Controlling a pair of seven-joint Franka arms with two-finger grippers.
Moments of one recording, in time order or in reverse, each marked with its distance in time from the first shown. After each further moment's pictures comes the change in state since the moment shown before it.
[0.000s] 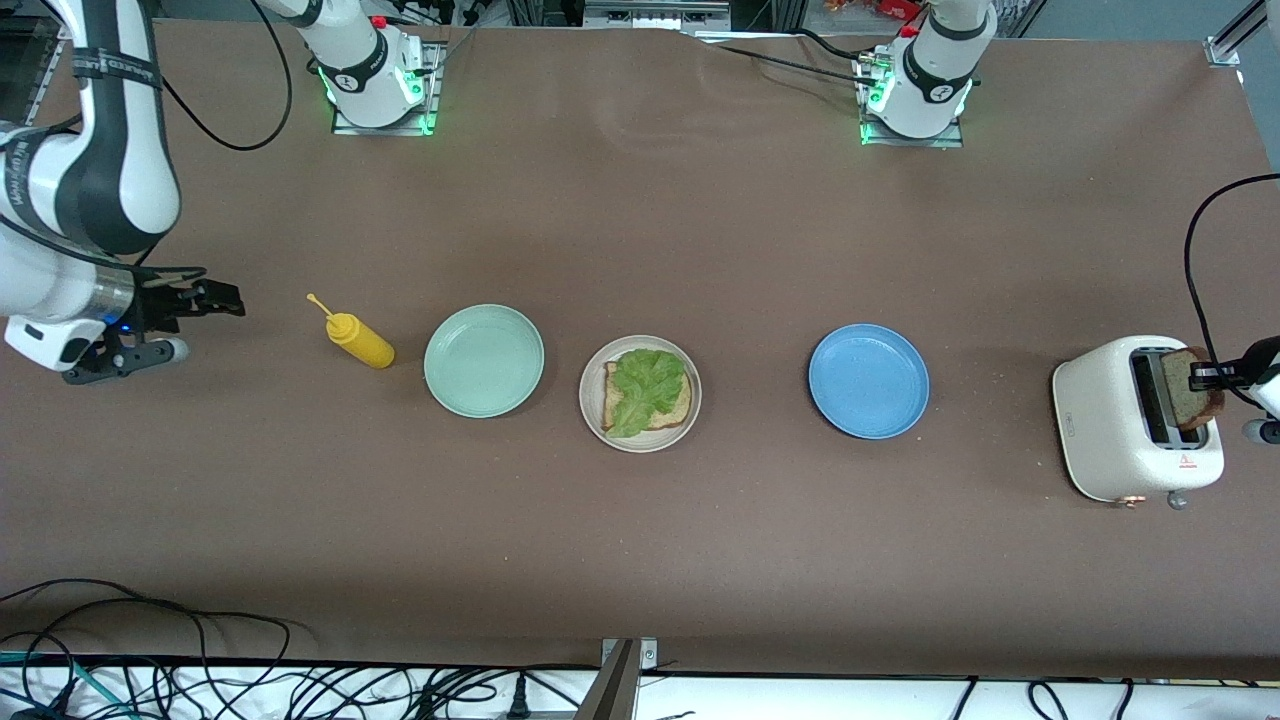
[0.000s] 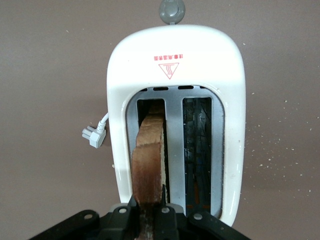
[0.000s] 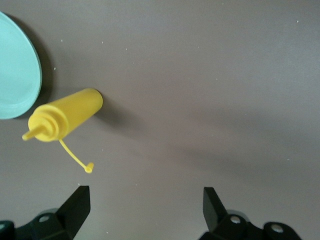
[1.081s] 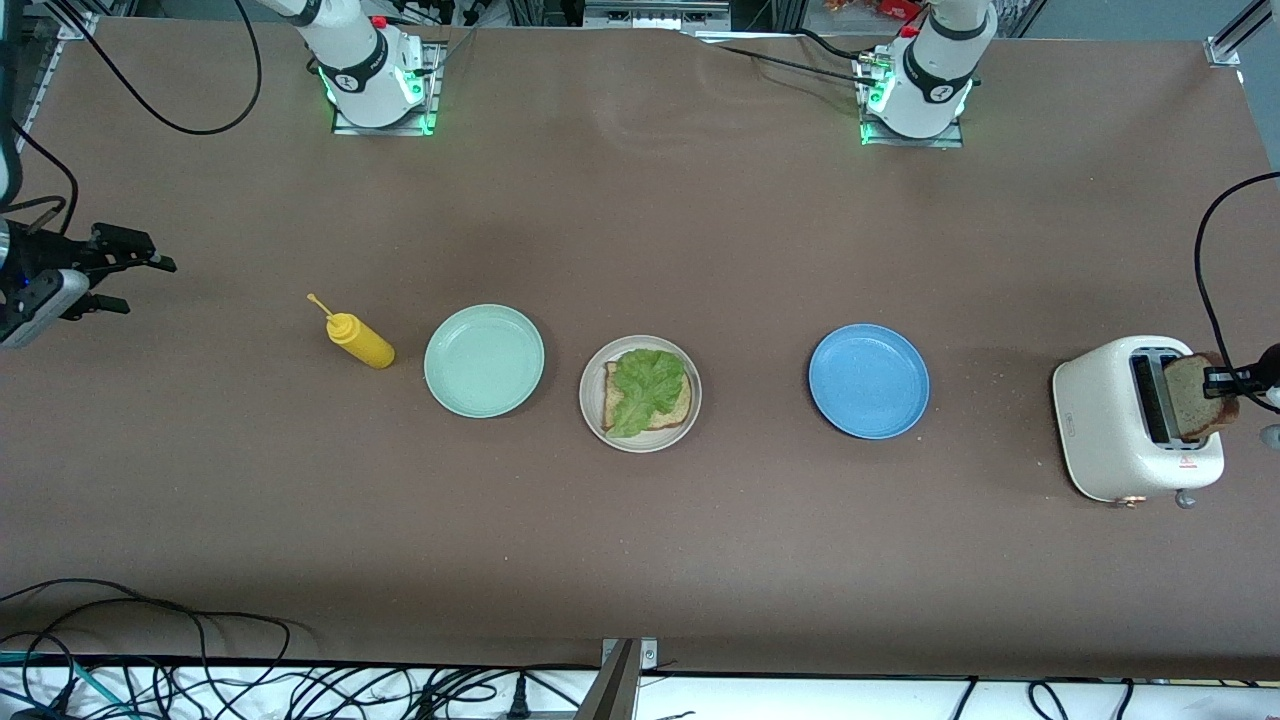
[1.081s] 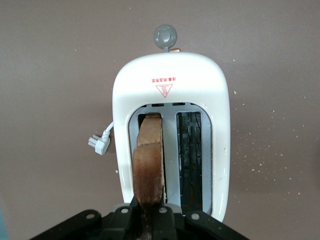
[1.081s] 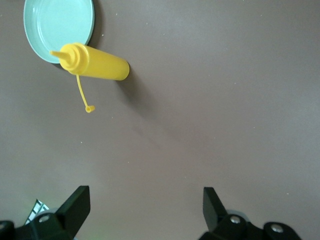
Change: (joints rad) left arm -0.009 0.000 -0.014 0.073 0.000 -0.044 0.000; right arm -0.105 -0.011 -0.147 -0.019 0.223 -0.094 -0.641
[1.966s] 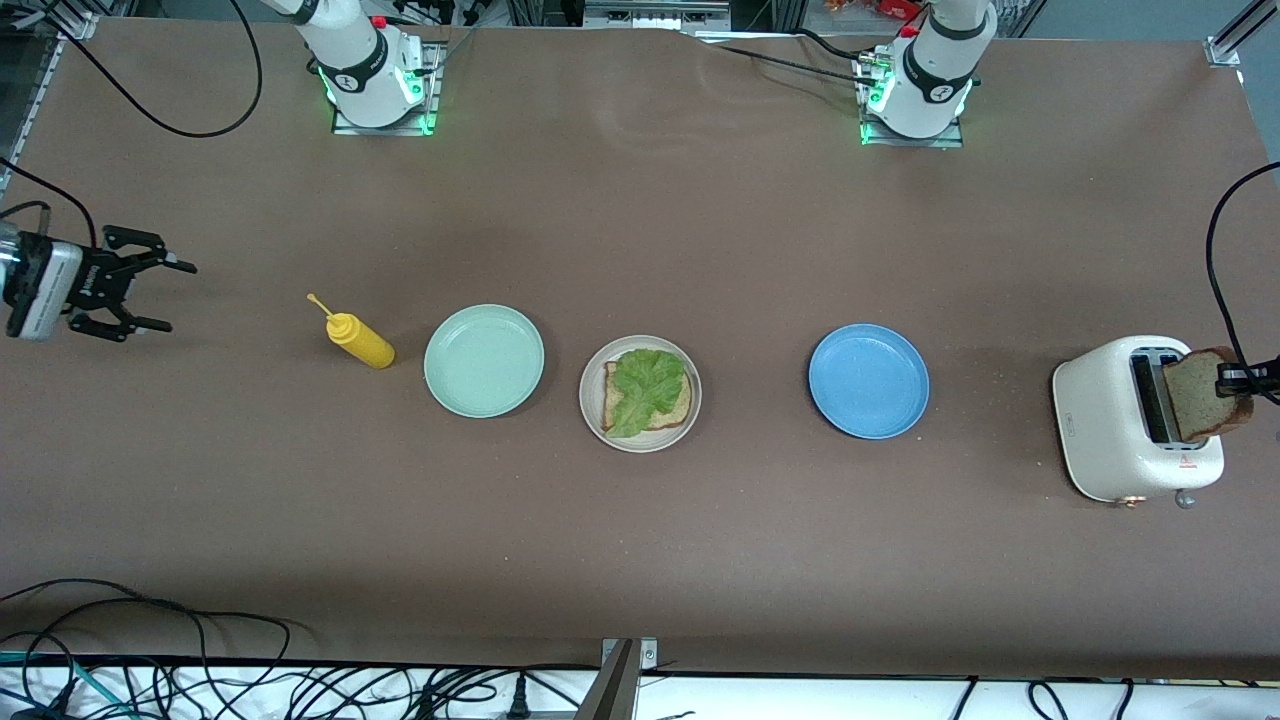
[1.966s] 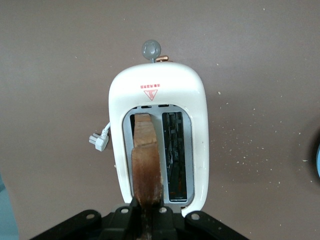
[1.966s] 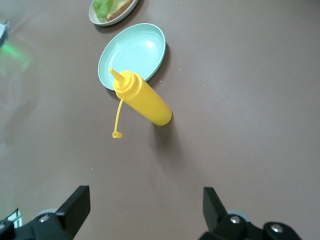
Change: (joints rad) left arm -0.025 0.000 -0.013 0.096 0.000 -0.117 0.000; right arm -0.095 0.127 0.001 -0.059 0.409 -0.075 -0.619
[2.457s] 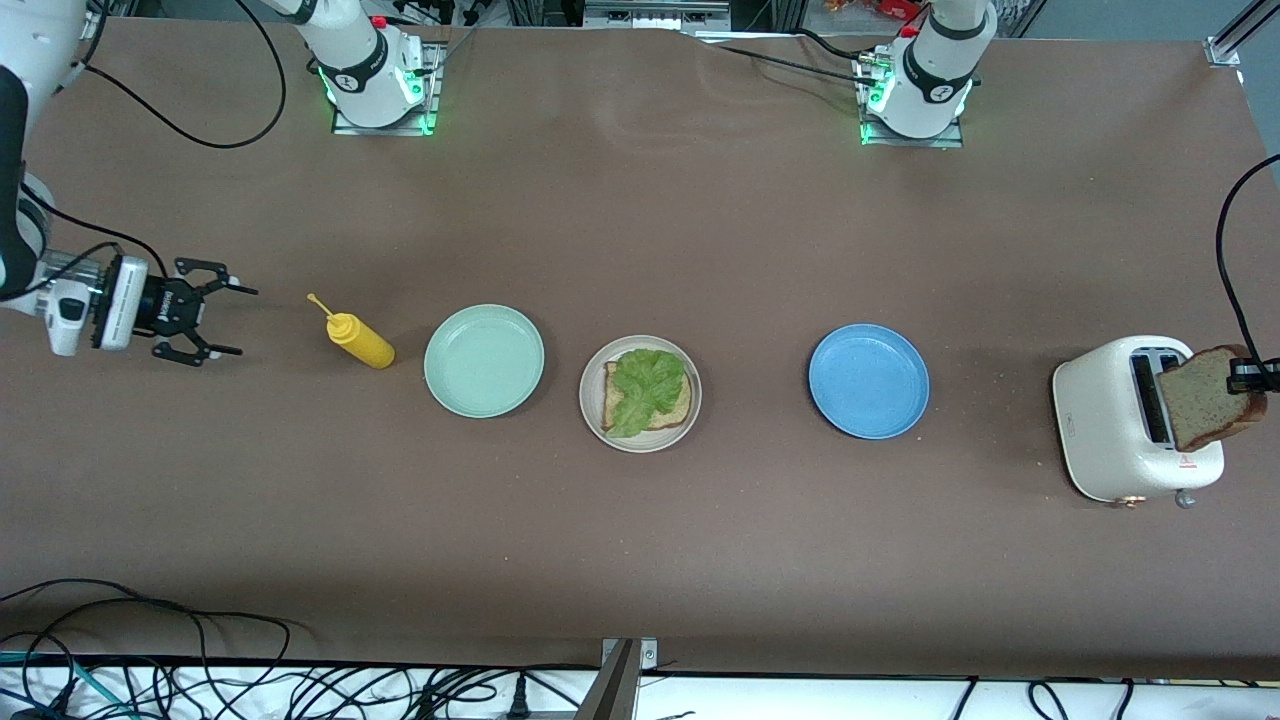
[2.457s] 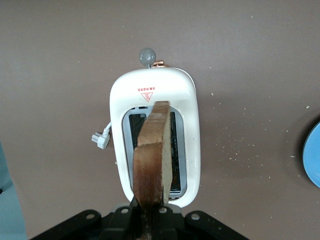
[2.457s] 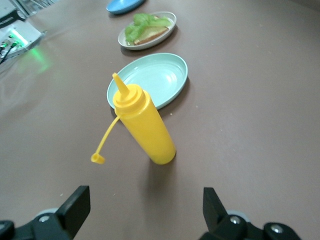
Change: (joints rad) left arm -0.021 0.000 -0.001 0.070 0.000 -0.067 0.000; right arm -0.001 0.191 0.014 -0.037 0.319 -0.074 -0.443
